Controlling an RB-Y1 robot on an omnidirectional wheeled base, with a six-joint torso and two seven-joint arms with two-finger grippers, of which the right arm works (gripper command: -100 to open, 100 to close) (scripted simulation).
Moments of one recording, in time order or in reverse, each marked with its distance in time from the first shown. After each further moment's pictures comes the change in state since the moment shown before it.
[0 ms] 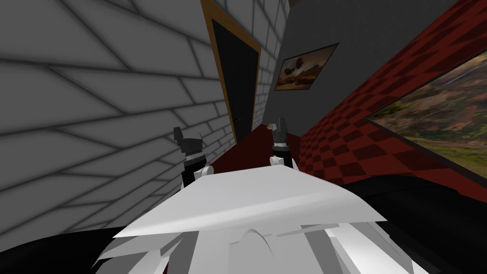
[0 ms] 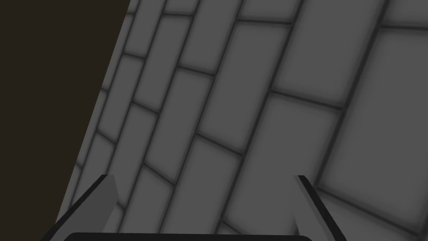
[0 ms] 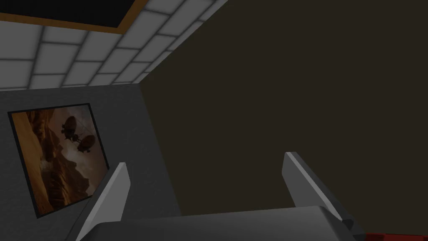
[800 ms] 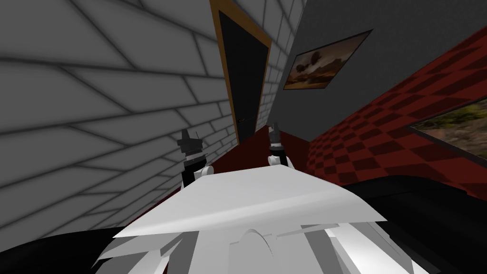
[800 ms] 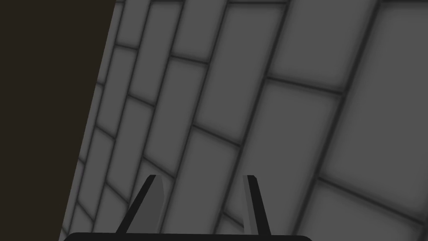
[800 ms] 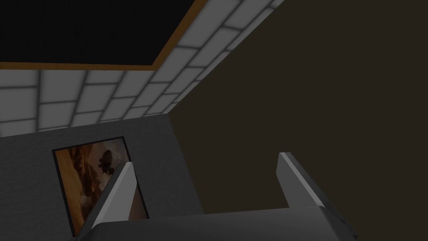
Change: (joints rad) arm -0.062 -0.034 -0.004 0.153 -0.022 -0.018 -0.015
